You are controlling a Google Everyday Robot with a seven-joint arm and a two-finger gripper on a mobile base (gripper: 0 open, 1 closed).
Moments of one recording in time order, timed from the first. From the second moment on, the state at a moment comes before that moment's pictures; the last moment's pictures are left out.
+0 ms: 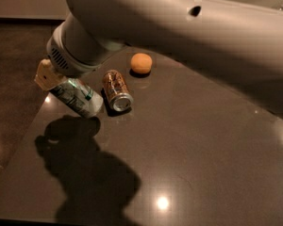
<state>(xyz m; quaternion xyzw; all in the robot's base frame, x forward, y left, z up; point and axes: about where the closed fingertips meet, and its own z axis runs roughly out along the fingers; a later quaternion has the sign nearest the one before) 0.486 0.173 0.966 -0.43 0.81 0.20 0.34</state>
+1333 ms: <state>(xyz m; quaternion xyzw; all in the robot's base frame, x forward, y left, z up) 0.487 0.134 0.953 -0.38 0.80 0.24 0.39</state>
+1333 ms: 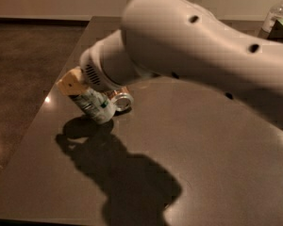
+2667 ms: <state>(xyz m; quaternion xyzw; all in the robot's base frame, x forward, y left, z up) 0.492 0.075 0.927 -0.18 0.71 0.47 0.50</state>
